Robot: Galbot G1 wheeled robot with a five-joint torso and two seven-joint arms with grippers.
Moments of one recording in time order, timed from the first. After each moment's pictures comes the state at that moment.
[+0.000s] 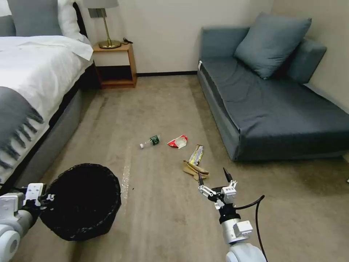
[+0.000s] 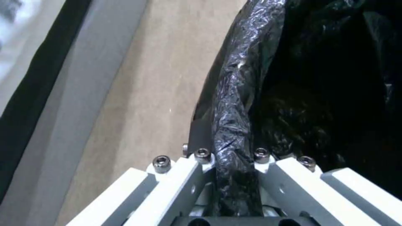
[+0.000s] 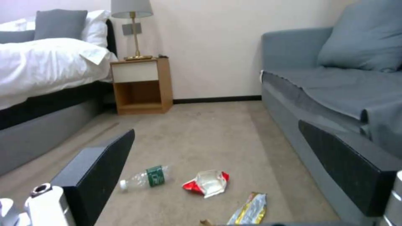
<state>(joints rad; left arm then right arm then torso) 1.72 -1.04 -1.10 -2.09 -0.51 0.74 0.05 -1.58 1.45 0.33 1.91 0.02 0.29 0.05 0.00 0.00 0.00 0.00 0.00</state>
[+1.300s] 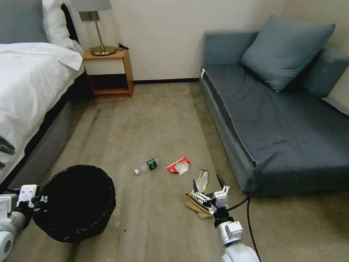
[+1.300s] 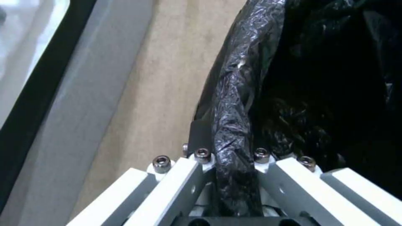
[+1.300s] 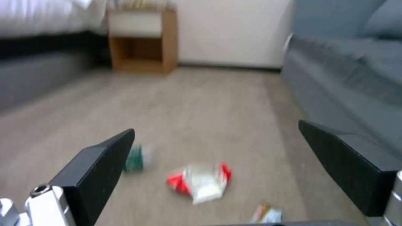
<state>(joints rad) 1.72 -1.04 -1.13 -2.05 -0.48 0.74 0.08 -1.56 1.40 0.26 1.81 -0.08 0.15 0.04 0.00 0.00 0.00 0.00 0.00</state>
